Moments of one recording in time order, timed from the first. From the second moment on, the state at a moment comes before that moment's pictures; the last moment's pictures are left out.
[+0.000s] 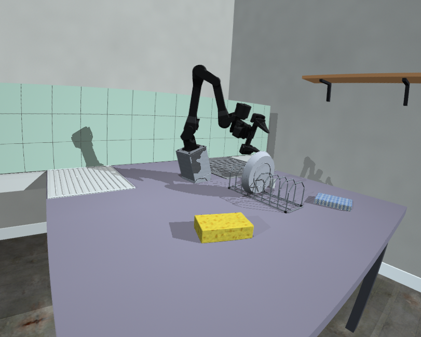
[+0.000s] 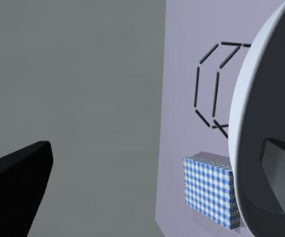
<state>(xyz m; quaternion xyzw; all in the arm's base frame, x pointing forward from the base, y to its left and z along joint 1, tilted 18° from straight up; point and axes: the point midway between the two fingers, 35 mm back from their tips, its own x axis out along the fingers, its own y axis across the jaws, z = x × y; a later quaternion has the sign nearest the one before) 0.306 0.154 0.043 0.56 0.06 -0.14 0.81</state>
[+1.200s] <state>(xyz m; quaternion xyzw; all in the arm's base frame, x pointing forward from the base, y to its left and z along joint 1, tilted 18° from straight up) 0.310 0.149 0.064 0.57 0.06 -0.15 0.81</state>
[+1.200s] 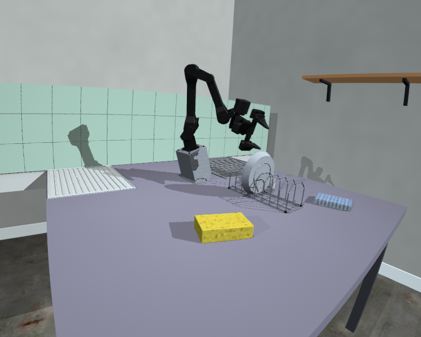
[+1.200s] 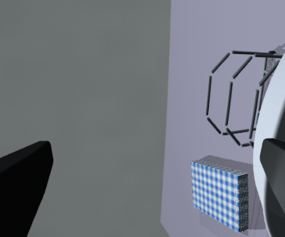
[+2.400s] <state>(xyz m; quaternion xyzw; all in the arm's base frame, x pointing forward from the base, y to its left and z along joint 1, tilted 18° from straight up) 0.319 0.110 0.081 0.57 0.06 -0.15 0.80</state>
